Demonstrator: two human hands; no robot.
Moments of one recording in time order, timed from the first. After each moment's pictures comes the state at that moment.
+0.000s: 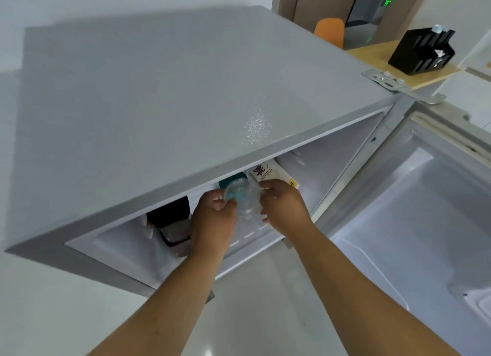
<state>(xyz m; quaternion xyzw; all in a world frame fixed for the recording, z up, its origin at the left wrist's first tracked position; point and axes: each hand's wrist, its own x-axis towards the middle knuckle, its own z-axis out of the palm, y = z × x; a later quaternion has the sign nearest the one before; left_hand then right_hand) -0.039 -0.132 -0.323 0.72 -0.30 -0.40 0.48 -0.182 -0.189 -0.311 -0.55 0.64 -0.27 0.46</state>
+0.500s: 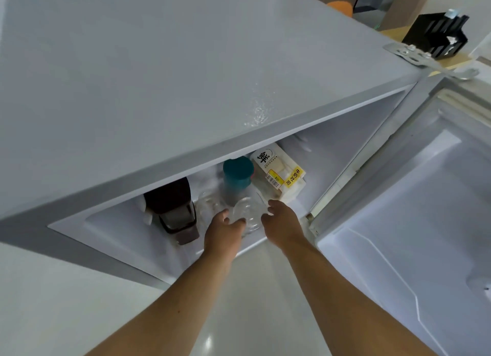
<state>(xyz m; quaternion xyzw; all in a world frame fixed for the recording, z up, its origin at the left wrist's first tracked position) -0.051 -0.114 -0.392 0.73 -0.22 -0.53 0.37 -0.185 -0.170 -0.391 -0.54 0.69 -0.15 0.45</state>
